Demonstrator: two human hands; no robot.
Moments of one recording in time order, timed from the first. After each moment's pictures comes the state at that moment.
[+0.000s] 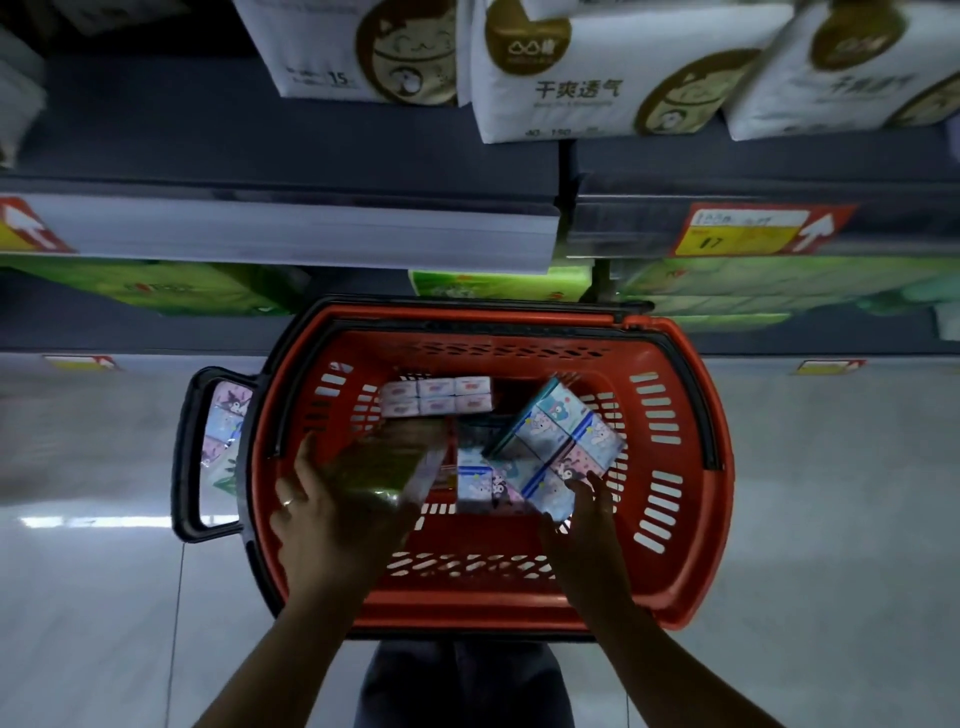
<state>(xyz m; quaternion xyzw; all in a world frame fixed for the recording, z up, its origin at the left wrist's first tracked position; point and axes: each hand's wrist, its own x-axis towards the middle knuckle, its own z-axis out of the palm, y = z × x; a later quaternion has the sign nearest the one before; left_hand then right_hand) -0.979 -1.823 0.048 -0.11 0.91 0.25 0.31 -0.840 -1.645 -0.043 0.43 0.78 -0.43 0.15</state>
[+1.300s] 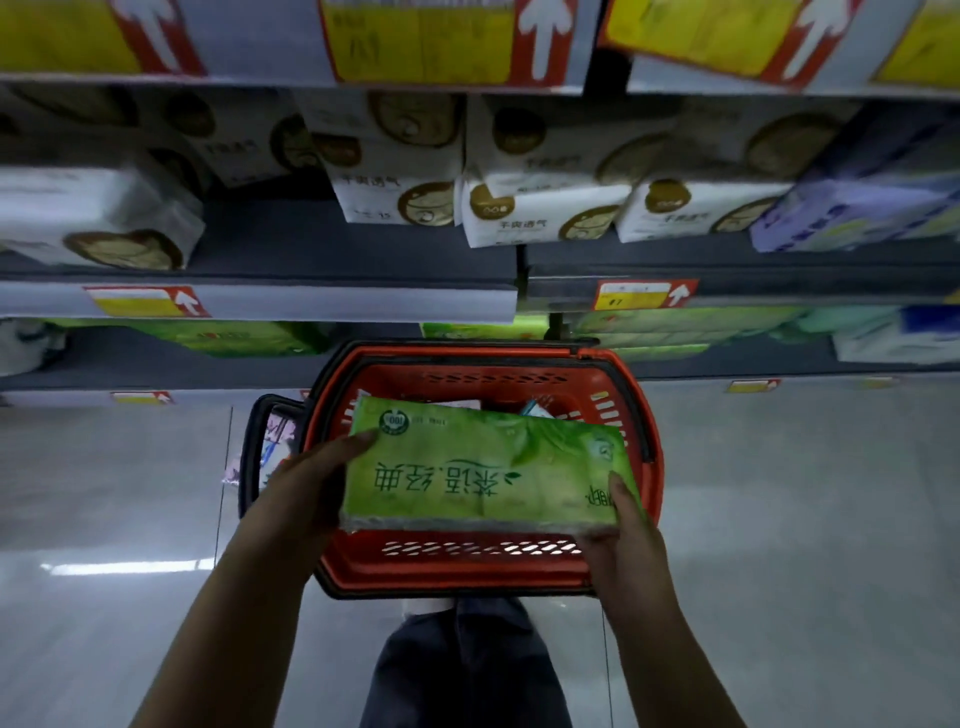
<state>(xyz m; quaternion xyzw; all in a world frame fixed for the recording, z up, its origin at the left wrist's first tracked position) -1.016 -1.831 0.174 -0.25 0.59 0.63 0.45 -0.832 -1.627 0.108 0.59 0.41 -0.69 -0.04</state>
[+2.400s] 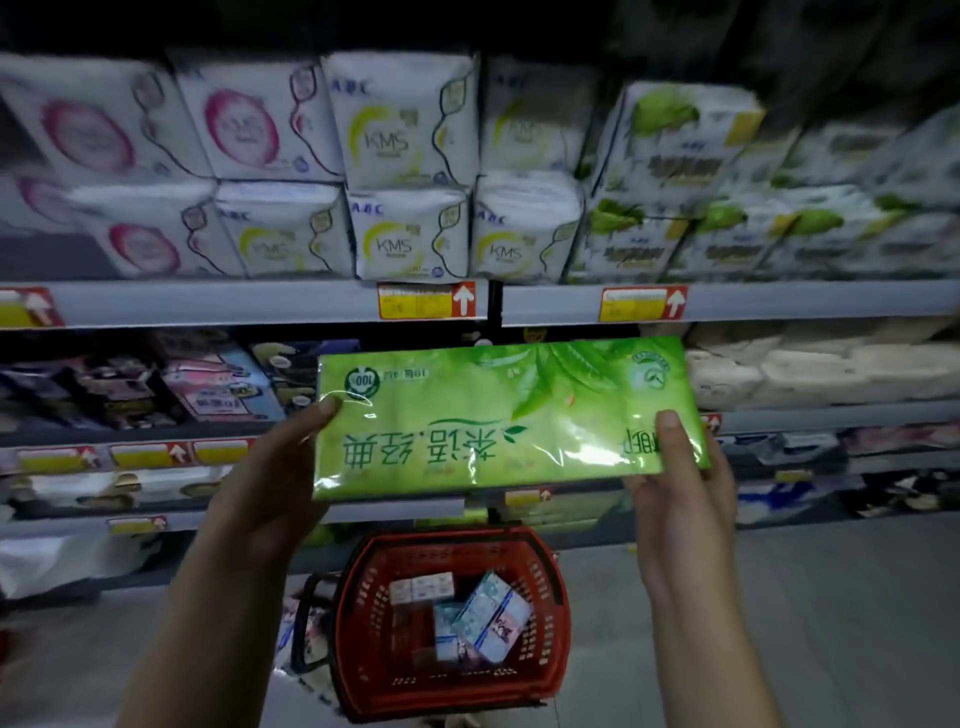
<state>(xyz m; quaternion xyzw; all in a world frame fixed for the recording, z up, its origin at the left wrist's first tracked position) -1.037 -1.825 0.599 0.00 0.48 0.78 0.39 -0.857 -1.605 0.617 0.35 0.40 -0.75 -0.39</state>
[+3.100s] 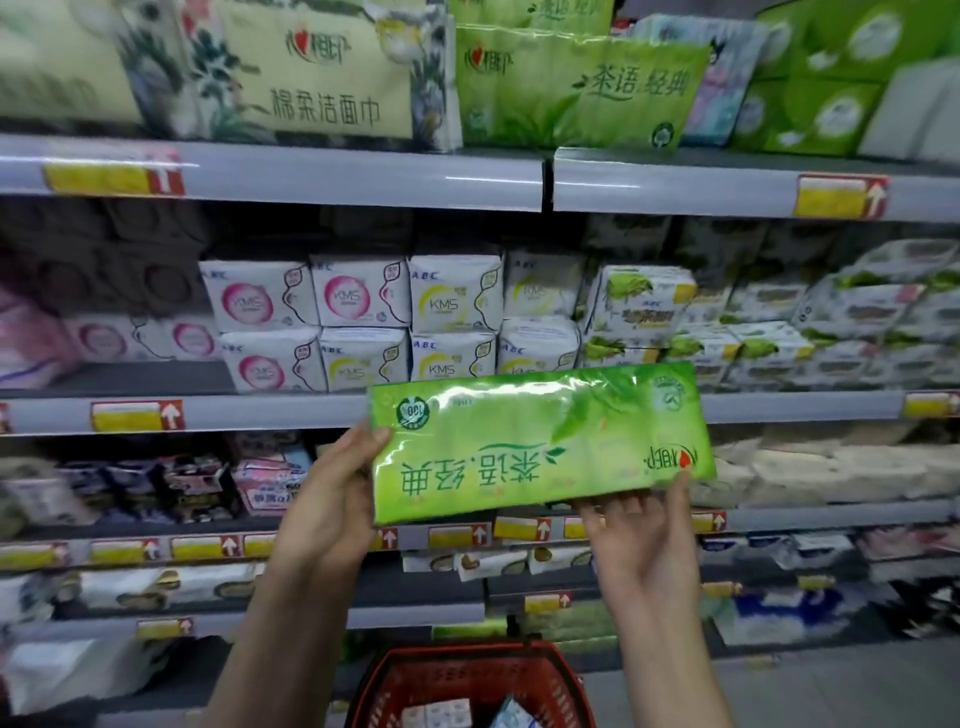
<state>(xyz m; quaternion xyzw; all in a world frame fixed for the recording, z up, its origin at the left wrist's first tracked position) -1.023 -1.823 0.681 0.12 0.44 0.84 0.29 -0.877 -1.636 0.663 0.13 0.19 -0.91 -0.34</state>
